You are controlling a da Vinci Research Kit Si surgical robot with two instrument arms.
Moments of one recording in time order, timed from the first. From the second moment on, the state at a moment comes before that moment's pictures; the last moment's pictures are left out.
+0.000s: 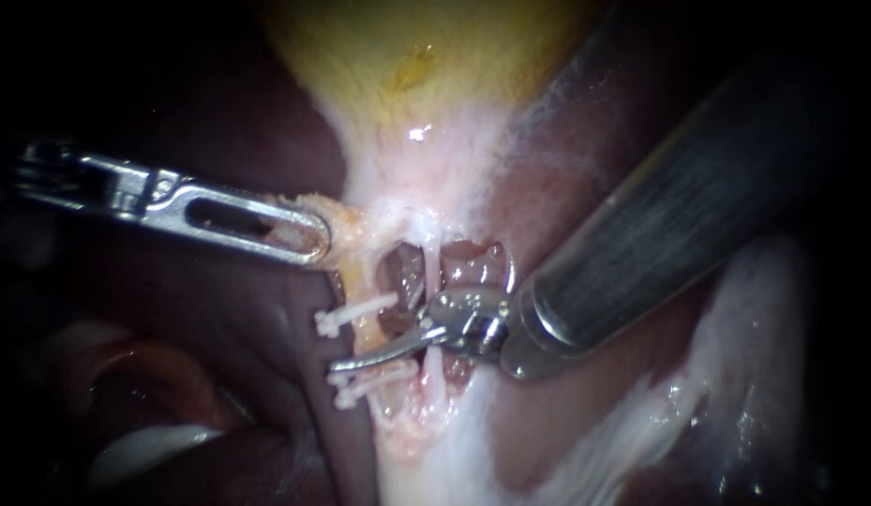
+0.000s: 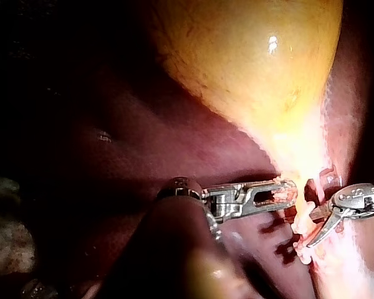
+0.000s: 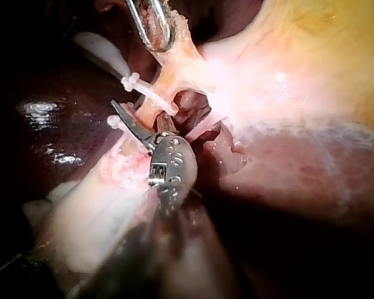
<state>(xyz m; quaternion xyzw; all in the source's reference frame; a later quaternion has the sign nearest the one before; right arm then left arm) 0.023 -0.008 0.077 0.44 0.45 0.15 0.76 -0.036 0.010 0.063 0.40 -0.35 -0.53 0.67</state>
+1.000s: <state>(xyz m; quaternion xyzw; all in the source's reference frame) 0.026 -0.008 0.077 0.47 0.48 0.16 0.72 -0.036 0.010 0.063 0.40 -0.35 -0.53 0.67</state>
